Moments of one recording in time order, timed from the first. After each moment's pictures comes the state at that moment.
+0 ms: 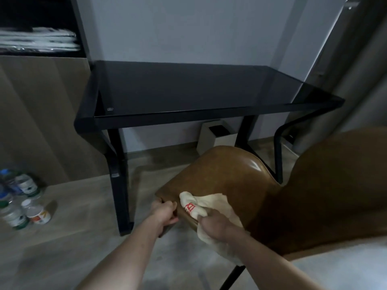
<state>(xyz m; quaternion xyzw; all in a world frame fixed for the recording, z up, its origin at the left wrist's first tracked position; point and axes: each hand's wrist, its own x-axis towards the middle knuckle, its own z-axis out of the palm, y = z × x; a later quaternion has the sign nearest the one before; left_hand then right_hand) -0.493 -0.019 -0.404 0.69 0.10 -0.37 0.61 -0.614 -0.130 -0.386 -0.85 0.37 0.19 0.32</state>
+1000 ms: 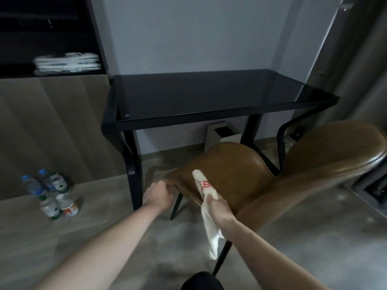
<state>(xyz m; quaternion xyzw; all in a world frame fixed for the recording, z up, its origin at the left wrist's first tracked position) -0.518 0.038 -0.332 0.94 -0.22 -0.15 0.21 -0.678 -0.078 -0.317 -0.68 0.42 -0.05 0.60</state>
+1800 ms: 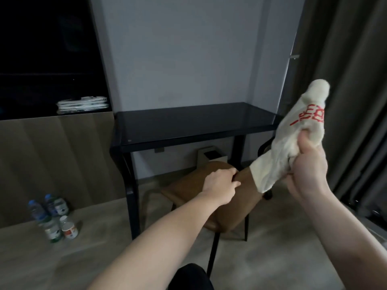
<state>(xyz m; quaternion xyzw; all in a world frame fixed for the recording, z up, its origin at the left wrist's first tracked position) -0.737 -0.038 -0.179 0.82 -0.52 0.00 0.25 -0.893 -0.106 -0.080 -0.50 0.24 -0.56 0.62</state>
